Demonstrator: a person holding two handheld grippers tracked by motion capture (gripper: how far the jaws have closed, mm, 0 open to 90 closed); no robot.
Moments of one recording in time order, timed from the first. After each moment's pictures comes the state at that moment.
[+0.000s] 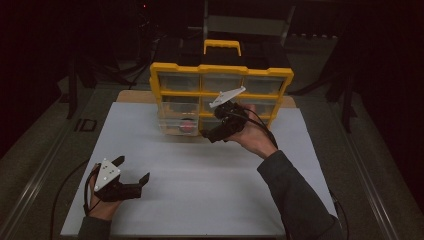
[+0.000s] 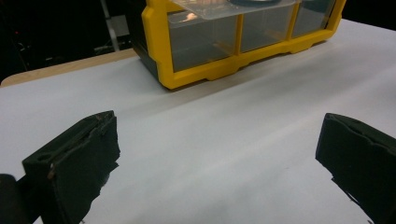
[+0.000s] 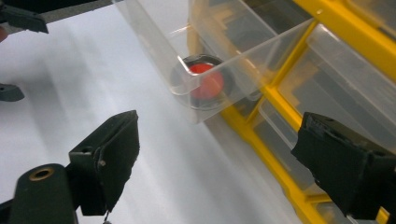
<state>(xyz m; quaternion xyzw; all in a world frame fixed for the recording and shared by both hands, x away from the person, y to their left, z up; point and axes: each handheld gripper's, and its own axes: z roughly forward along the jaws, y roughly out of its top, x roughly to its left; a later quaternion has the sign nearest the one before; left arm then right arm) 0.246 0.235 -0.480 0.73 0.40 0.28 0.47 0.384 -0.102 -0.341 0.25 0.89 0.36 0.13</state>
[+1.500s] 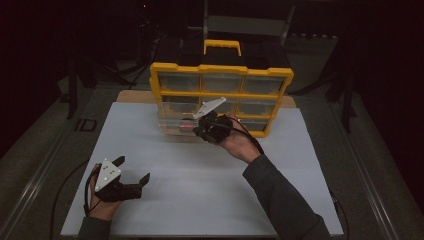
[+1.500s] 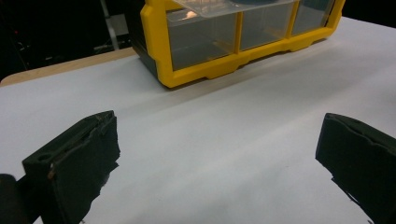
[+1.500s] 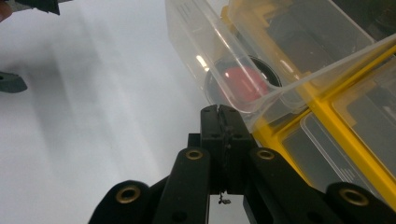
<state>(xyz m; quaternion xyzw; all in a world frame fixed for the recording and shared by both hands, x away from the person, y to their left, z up) 0.245 0.234 -0.480 0.73 0.40 0.28 0.47 0.379 -0.068 -0.367 0.21 0.90 0.35 0.14</state>
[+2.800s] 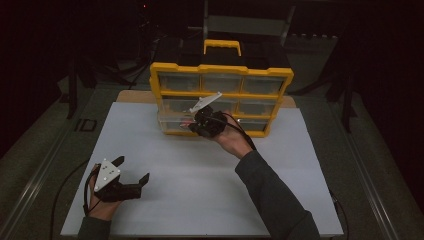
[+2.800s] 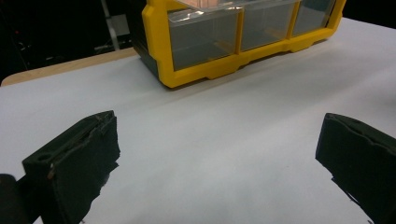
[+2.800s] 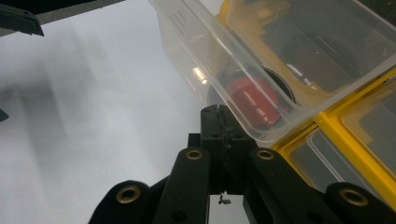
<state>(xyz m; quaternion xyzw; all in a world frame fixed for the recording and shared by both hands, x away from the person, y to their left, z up) 0.245 0.235 -0.480 0.73 0.40 0.28 0.47 0.400 -0.056 -0.376 0.24 0.89 0.36 0.12</state>
